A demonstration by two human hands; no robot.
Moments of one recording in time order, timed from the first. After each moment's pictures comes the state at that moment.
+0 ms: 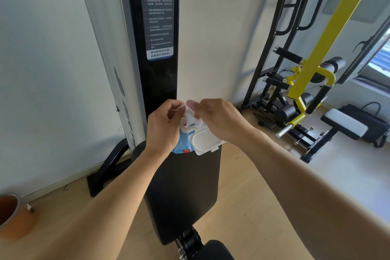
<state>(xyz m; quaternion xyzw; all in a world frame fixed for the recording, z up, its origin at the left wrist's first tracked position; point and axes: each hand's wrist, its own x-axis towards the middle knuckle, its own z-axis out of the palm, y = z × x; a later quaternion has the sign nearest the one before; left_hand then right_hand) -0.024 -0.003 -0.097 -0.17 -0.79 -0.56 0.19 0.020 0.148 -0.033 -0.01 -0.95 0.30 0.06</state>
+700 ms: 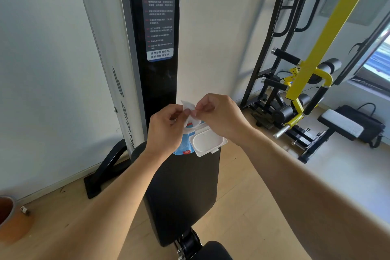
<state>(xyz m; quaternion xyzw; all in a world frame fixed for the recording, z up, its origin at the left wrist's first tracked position) -0.027 -0.002 -0.103 -0.21 -0.78 -0.56 0.19 0.006 0.152 -0.043 -0.05 -0.92 0.38 0.12</state>
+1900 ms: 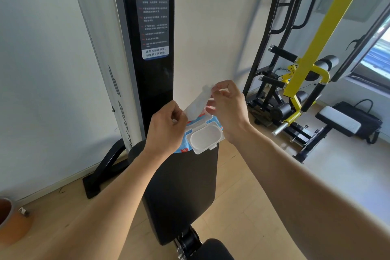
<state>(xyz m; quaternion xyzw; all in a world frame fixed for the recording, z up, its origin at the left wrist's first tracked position) -0.029 -0.001 -0.106 -0.23 -0.82 -0.47 0.21 0.012 0.147 -0.030 -0.20 -0.72 0.62 0.21</state>
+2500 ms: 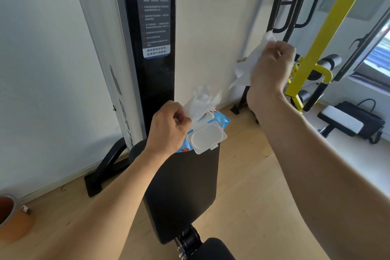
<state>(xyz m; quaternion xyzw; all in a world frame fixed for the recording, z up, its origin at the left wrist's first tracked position) -0.029 0.001 -0.105 -0.25 -0.82 -0.47 0.21 0.004 0.183 0.035 -0.21 -0.57 0.65 0.45</state>
